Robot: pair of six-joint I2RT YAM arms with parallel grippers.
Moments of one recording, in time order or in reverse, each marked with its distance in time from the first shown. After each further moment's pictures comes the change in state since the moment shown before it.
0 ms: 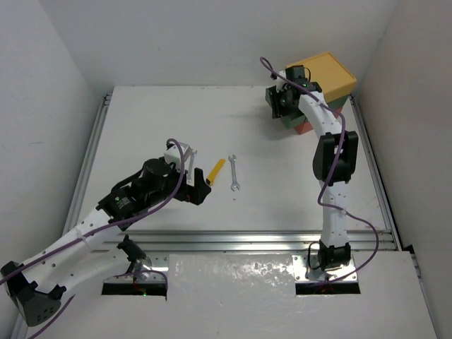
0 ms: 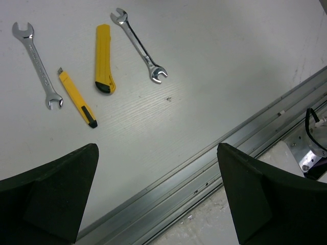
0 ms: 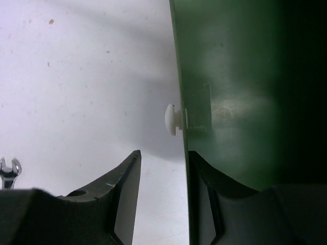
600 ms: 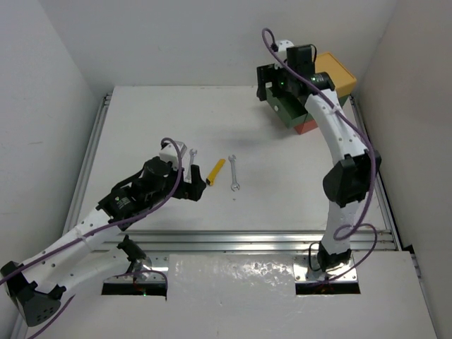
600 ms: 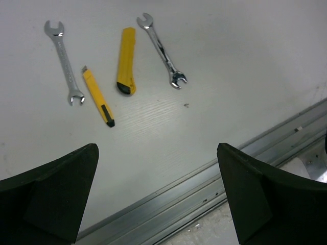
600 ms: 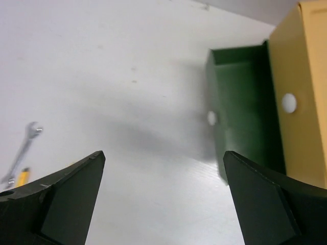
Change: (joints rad) left arm 0.000 0.000 0.000 -0.010 -0.090 -0.020; right arm 0.077 -0.299 -0.038 0.017 0.010 0.114
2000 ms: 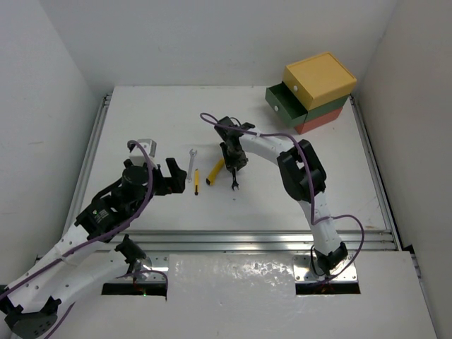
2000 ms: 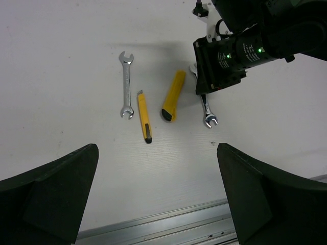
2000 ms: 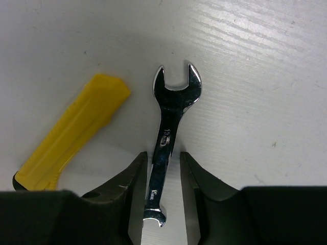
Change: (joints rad) left arm 0.025 -0.166 0.024 -0.095 -0.293 -0.099; right arm 0.411 0.245 -0.367 -0.011 0.230 0.404
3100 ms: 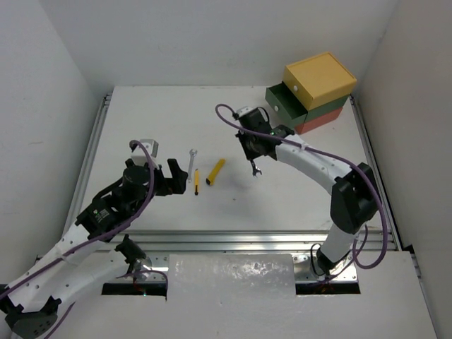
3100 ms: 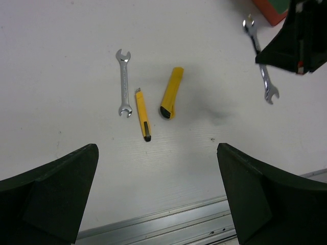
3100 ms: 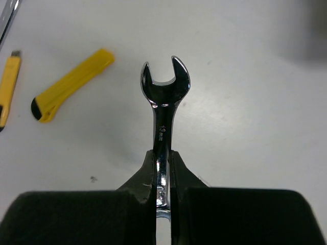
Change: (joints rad) left arm 0.000 0.003 -0.001 0.001 0.022 0.015; right arm -0.004 -0.557 -0.408 0.197 0.073 -0.226
